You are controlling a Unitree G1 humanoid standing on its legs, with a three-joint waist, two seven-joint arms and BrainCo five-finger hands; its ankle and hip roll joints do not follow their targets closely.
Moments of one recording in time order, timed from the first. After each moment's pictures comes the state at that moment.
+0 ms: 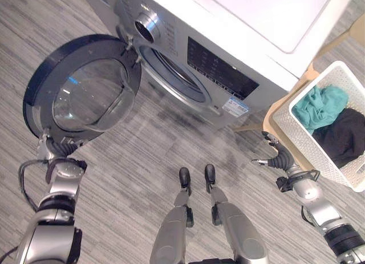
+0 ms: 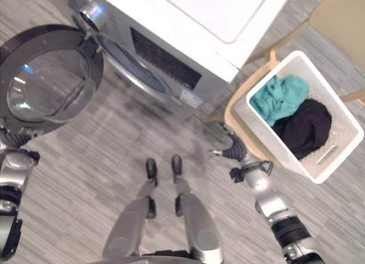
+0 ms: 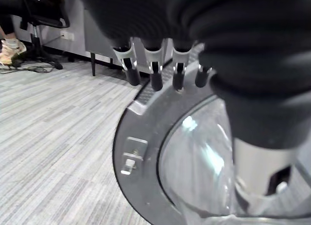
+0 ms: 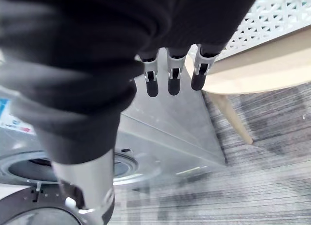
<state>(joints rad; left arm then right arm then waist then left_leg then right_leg) -0.43 0.75 0.00 0.93 -0.02 0.01 0.37 -0.14 -0.57 0.27 0.19 0.05 -0.13 -0.13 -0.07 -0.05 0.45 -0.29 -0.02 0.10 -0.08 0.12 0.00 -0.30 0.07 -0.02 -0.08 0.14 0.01</state>
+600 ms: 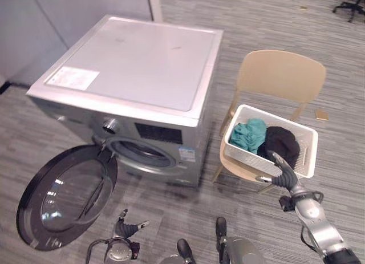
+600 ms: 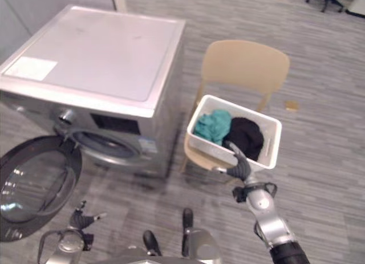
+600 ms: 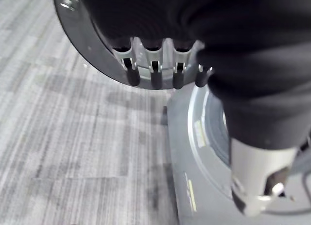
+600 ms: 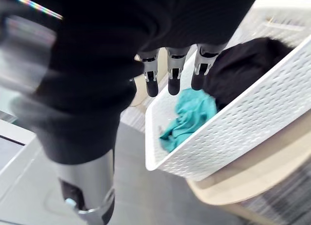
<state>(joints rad) 0.15 0.32 -0.14 0.73 0.00 -0.02 0.18 0.04 -0.48 0.16 0.17 -0.08 -0.06 -0.08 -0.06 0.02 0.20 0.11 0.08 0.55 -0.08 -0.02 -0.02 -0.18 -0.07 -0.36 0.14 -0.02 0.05</state>
